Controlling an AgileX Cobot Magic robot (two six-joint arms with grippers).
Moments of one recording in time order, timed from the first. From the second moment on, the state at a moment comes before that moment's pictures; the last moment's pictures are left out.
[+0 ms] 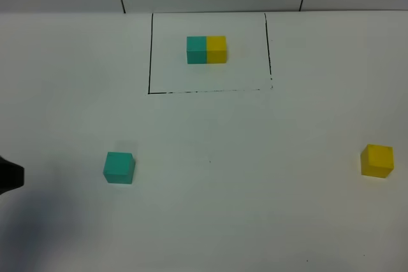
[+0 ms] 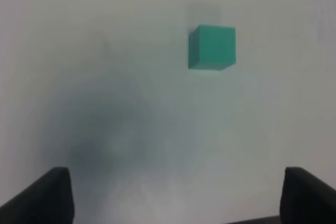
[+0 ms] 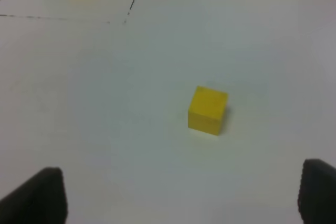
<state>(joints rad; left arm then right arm) 0.01 0.86 -0.75 -0.29 1.02 0.10 0.01 -0.01 -0.48 0.05 1.05 0.00</state>
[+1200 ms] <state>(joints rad) -0.43 1.71 -0.92 -0.08 0.68 -0.26 0.01 -0.01 -0.48 0.05 1.05 0.00</state>
